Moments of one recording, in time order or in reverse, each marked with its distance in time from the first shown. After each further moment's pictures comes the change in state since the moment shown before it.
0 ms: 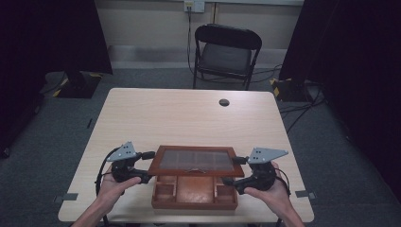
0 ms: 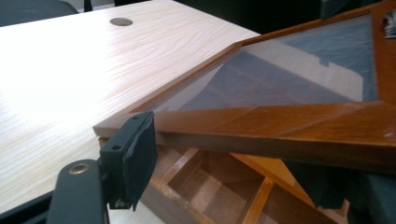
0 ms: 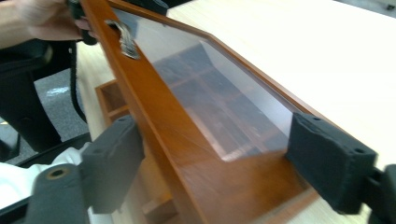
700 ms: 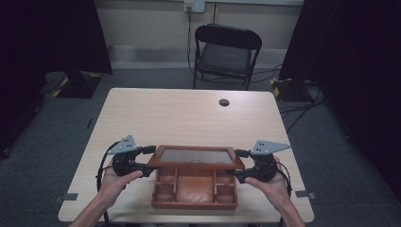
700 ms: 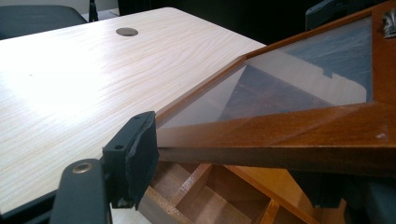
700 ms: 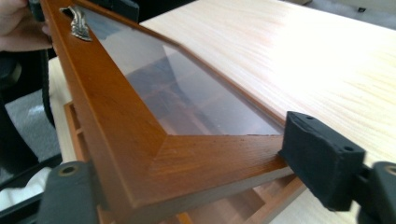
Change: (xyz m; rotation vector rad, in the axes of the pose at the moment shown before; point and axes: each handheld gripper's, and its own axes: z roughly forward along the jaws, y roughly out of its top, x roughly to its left) left arm 0.006 0.016 0.002 -0.012 0.006 -0.008; right arm -0.022 -0.001 0.005 -0.048 -0.060 0.051
